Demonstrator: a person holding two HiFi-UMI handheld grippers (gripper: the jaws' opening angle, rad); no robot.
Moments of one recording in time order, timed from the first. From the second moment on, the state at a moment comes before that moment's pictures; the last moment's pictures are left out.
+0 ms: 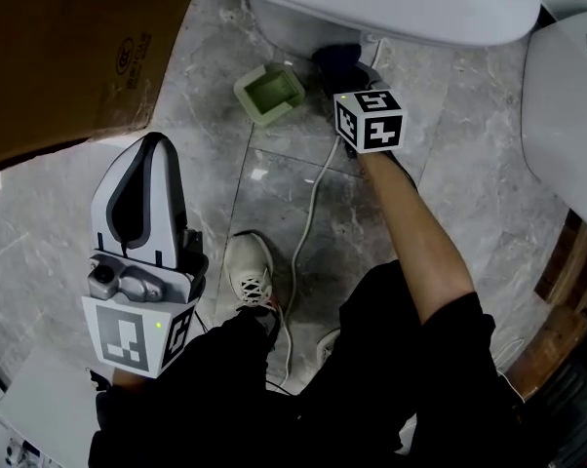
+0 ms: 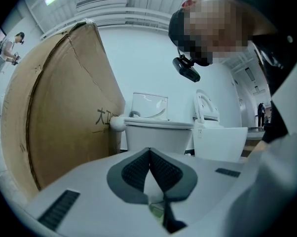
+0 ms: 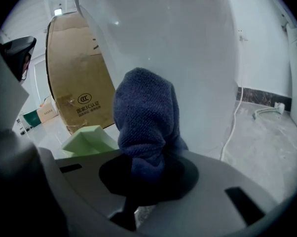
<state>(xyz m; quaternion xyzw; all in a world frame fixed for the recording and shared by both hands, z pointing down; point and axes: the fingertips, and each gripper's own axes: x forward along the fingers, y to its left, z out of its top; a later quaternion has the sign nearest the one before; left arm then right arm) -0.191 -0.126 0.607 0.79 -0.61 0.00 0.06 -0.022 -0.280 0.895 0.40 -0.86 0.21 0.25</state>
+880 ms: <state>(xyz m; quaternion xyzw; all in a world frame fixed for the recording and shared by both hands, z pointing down) -0.175 -0.119 0.605 0.80 -0.60 -0.01 0.07 -0.012 -0.250 0.906 0.34 -0.86 0.22 0.32</state>
